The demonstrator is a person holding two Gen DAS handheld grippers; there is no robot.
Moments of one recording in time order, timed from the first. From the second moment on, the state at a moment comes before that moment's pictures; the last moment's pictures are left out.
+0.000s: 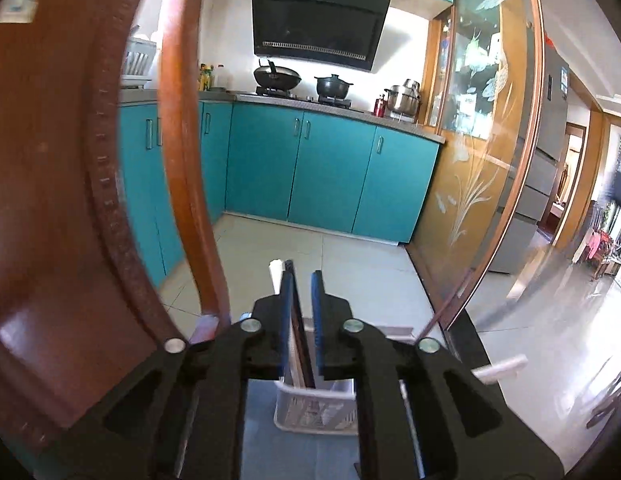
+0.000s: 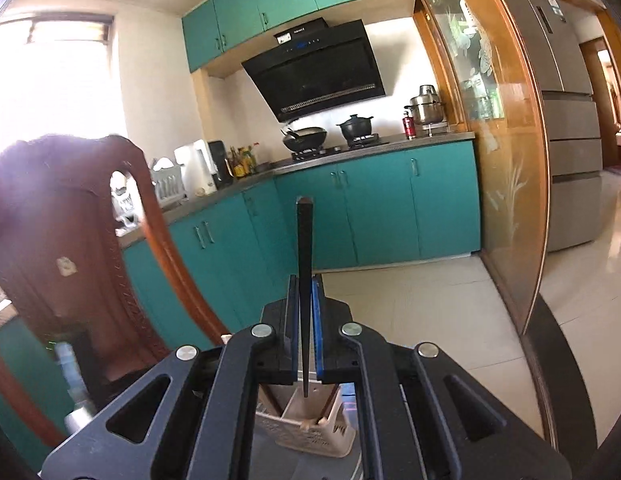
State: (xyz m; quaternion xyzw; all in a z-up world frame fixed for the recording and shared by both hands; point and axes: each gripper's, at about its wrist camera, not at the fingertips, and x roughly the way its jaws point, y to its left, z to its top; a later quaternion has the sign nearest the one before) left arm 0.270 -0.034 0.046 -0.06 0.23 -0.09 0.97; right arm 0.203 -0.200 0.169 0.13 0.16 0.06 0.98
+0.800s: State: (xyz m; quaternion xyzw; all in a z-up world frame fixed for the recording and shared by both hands) left arm 0.187 -0.003 -0.062 -0.04 0.34 -0.08 0.94; right arm 0.173 -0.180 0.137 0.10 0.16 0.09 0.98
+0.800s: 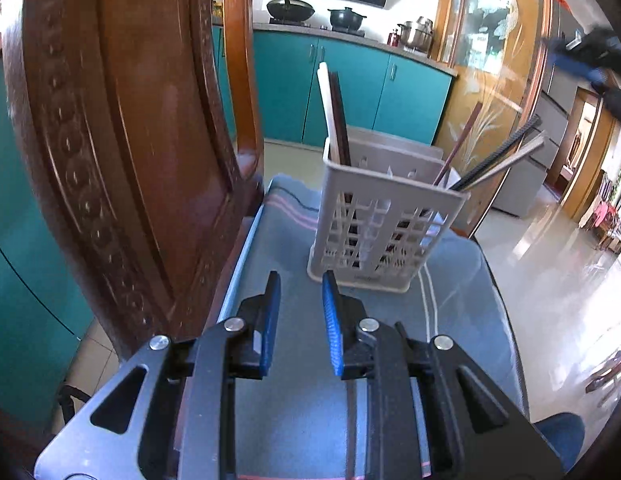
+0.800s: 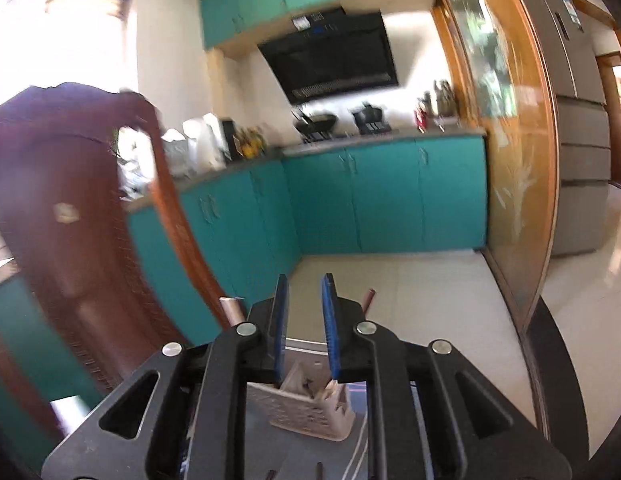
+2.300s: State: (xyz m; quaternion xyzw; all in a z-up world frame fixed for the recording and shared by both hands) left arm 0.200 -0.074 -0.173 0.06 0.47 -0.18 0.86; right arm 0.185 -0.158 -0.096 0.10 0.51 0.07 0.85
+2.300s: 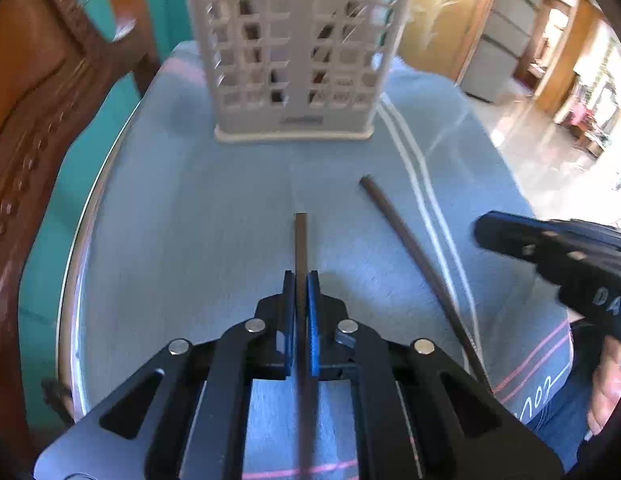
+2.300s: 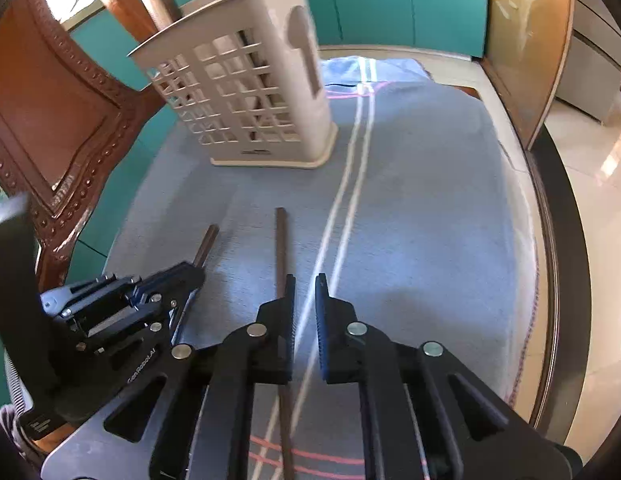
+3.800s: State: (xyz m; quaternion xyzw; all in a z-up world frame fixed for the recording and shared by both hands) left arm 0.129 -0.036 0.016 0.05 0.28 -0.13 0.95; right arm 0.112 -0.182 0.091 0.06 0.31 0.10 0.94
